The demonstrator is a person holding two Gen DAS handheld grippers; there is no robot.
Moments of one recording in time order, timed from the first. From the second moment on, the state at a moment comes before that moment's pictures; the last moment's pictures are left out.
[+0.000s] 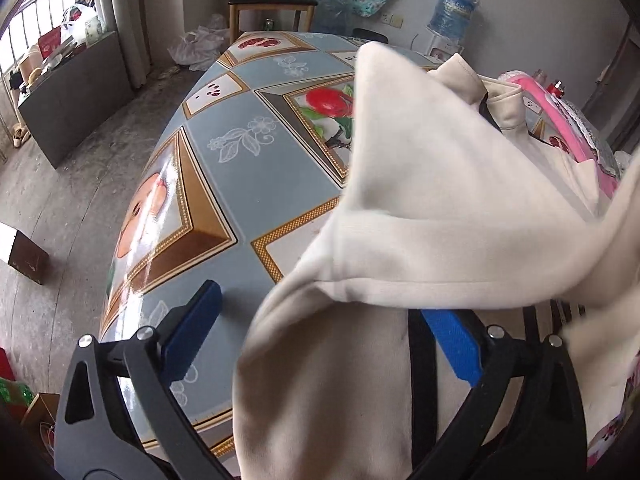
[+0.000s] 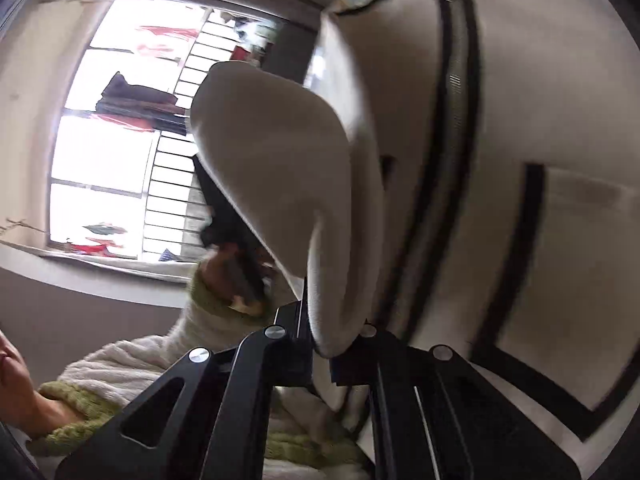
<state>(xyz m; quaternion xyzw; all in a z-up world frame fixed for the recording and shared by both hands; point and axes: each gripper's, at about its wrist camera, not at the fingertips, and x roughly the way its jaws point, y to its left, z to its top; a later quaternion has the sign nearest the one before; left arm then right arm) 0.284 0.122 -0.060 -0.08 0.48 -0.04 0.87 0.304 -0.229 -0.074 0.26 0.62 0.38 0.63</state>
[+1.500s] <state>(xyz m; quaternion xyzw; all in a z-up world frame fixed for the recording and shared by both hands) 0.281 0.120 -0.061 -0.06 0.49 -0.04 0.87 0.205 -0.300 -0.017 -0.09 0.65 0.20 0.73</state>
